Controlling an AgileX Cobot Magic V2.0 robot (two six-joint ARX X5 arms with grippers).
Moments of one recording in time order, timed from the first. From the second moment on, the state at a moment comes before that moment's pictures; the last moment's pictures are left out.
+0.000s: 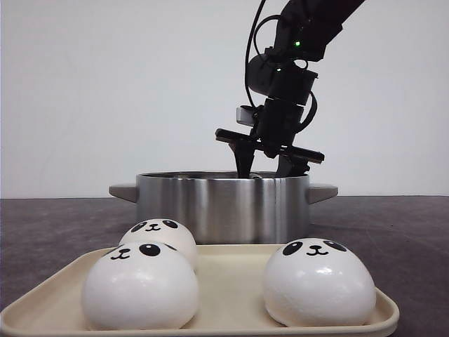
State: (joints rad) left arm -0.44 0.62 0.97 -0.65 0.34 -0.10; right arm 0.44 2.22 1.92 -0.84 -0.15 0.32
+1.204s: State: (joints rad) left arm -0.44 0.63 0.97 -0.72 0.34 -0.15; right arm 0.56 1.99 2.35 -0.90 -0.05 0.11
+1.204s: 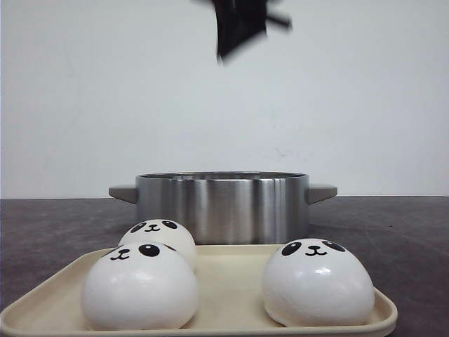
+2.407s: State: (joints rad) left arm -0.65 1.45 1.00 -0.73 0.17 -0.50; right arm 0.57 0.47 1.34 -0.89 0.11 -0.08
